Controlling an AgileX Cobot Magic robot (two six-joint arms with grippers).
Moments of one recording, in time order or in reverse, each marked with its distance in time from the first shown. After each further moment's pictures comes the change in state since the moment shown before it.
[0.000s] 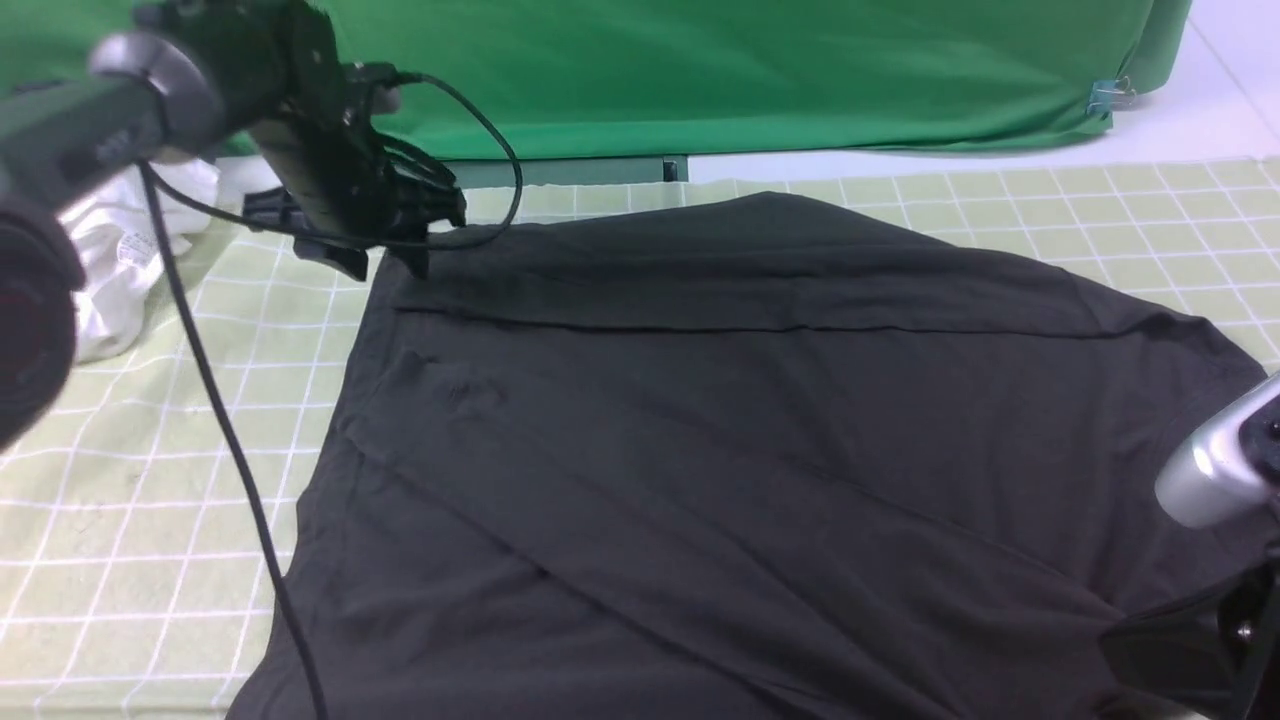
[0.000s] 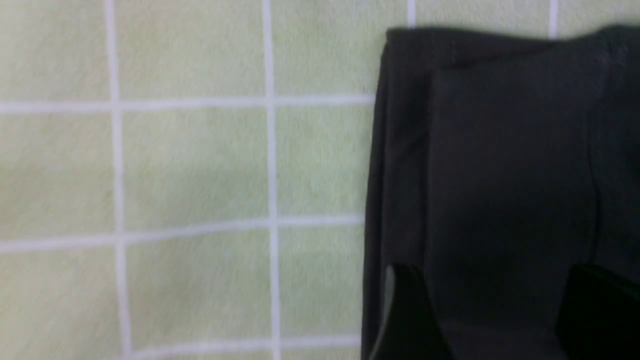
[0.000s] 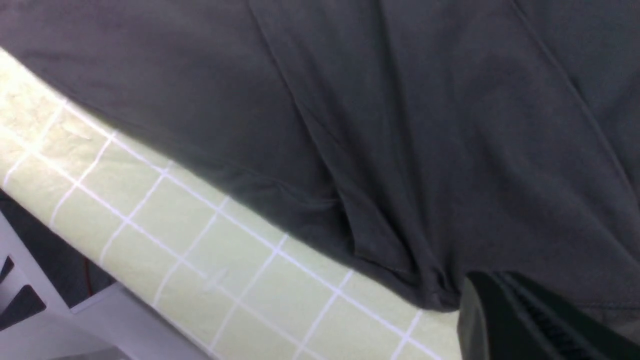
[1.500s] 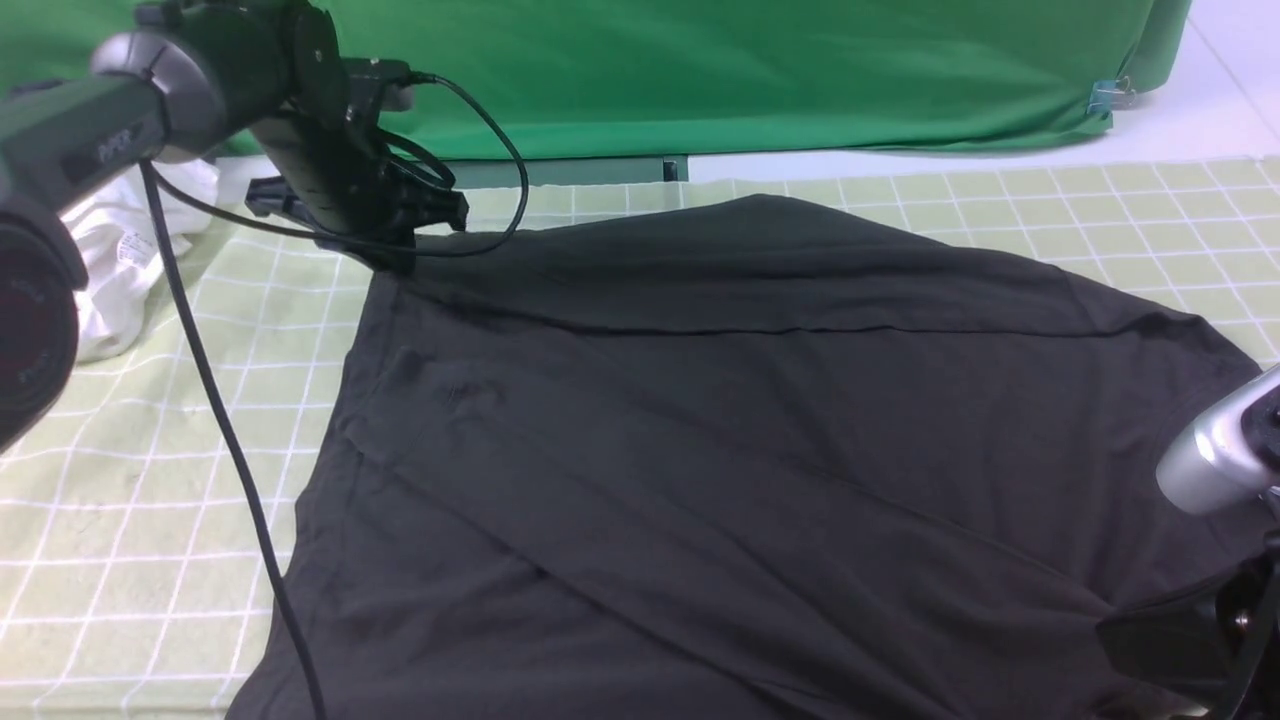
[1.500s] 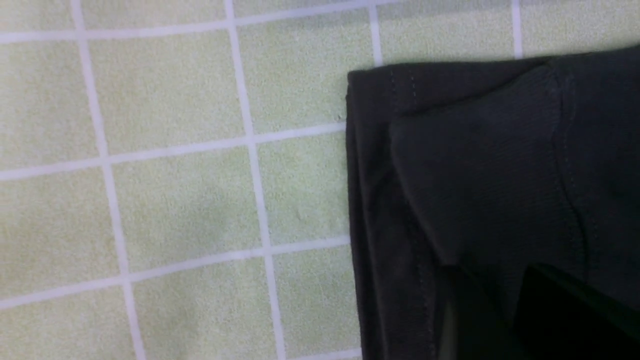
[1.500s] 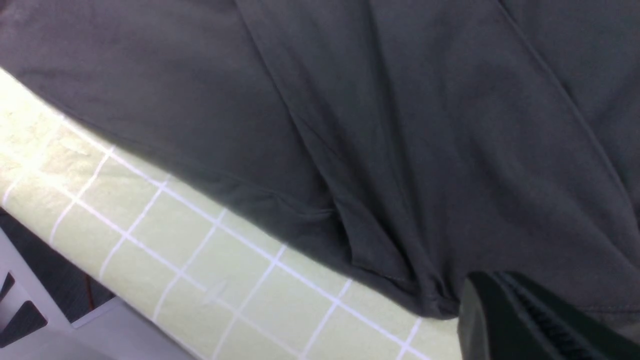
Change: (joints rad) right arm 0.000 0.001 0.000 -0.009 -0.018 0.022; left arm 0.000 -0.013 -0.007 0.000 0.009 0.114
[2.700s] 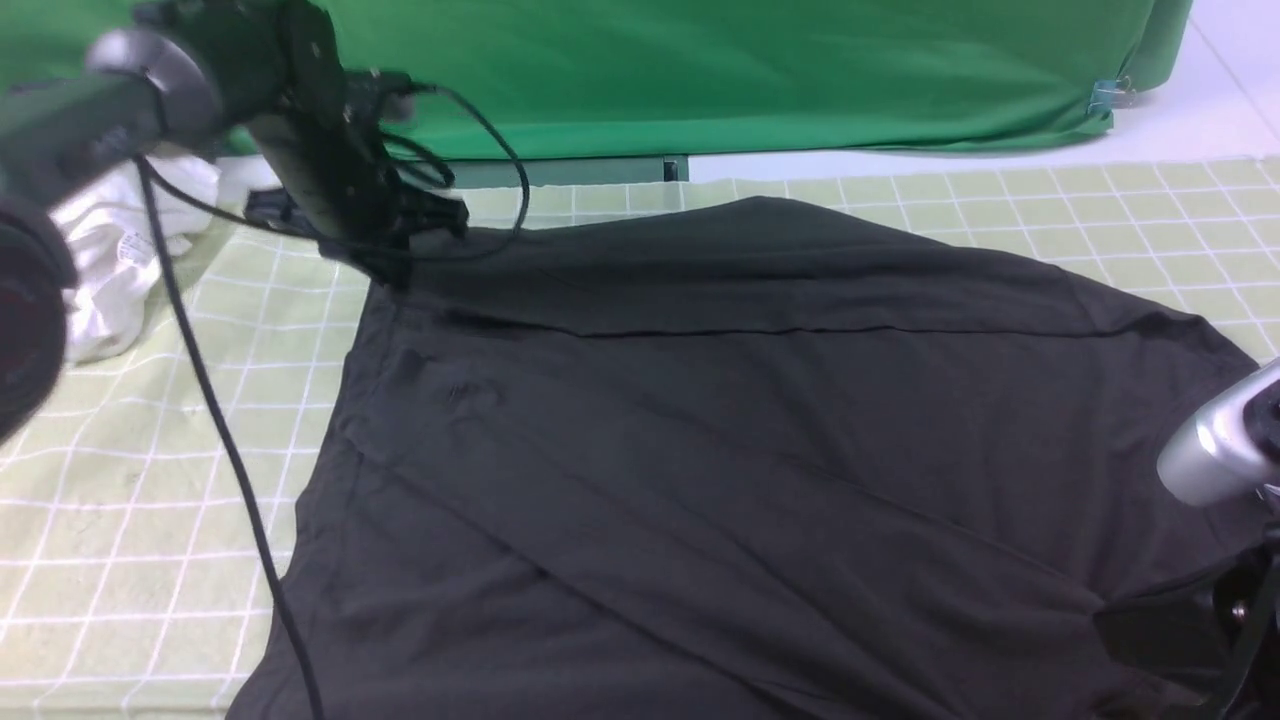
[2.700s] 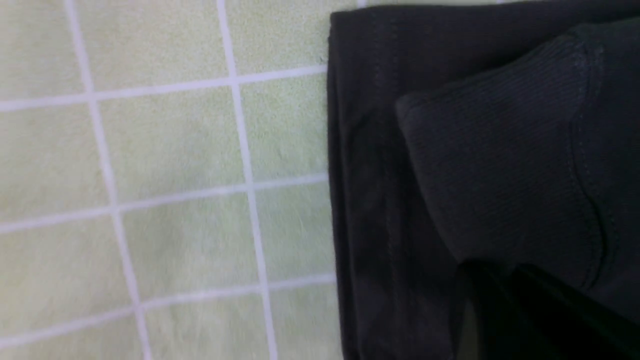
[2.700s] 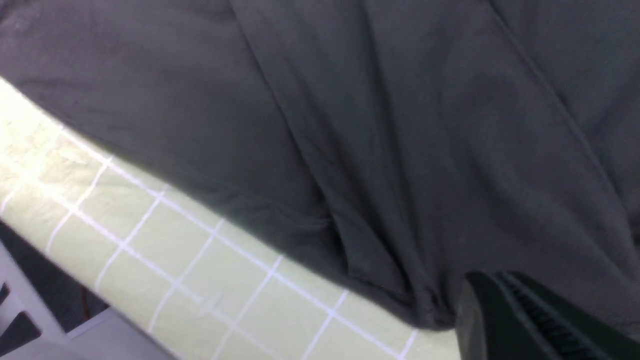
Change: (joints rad) right arm 0.000 0.000 0.000 -0.026 -0.027 0.004; left arm 0.000 -0.052 0.000 -0.038 0.104 0.000
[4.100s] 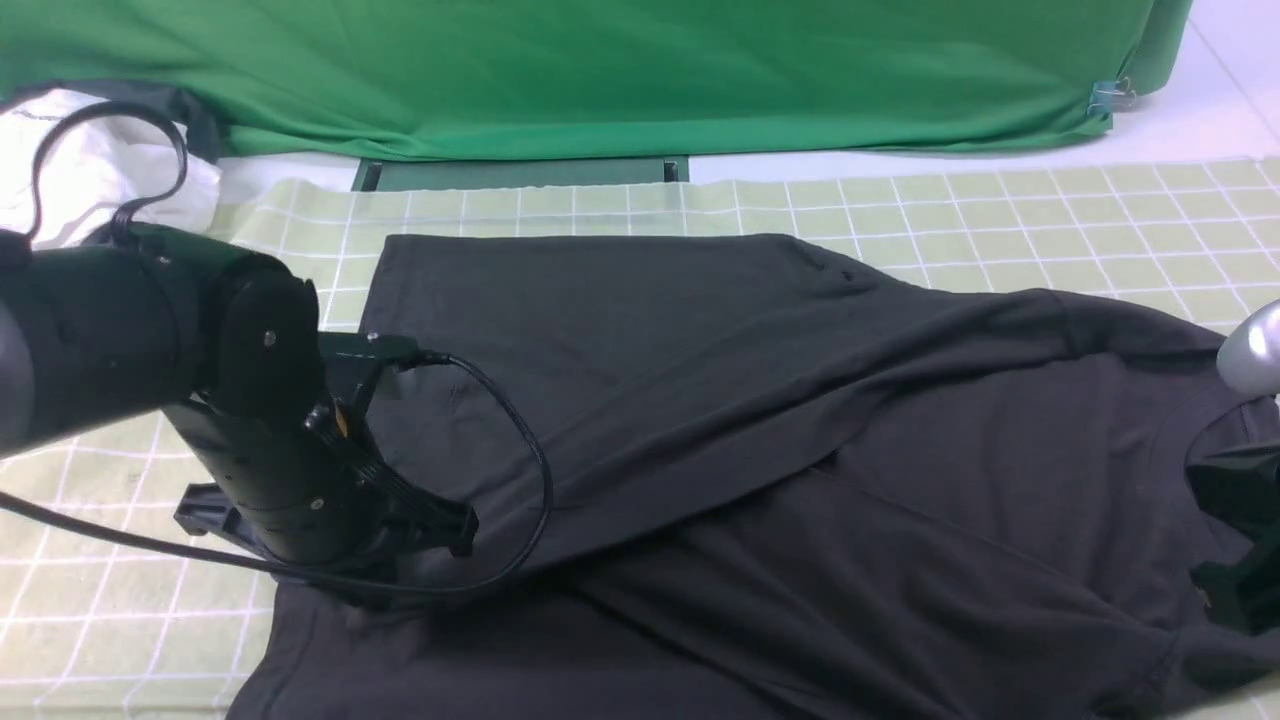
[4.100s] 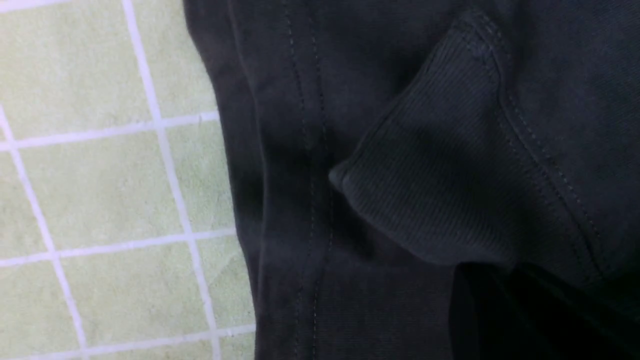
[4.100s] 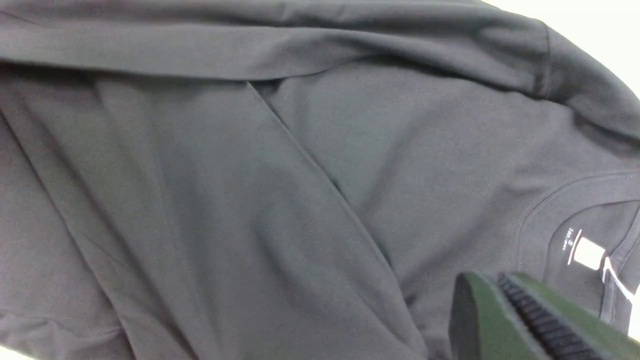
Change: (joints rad) right arm 0.000 0.000 0.000 -0.455 -0.045 0.283; left arm -0.249 -0.597 0.947 0.013 -0.098 -0.226
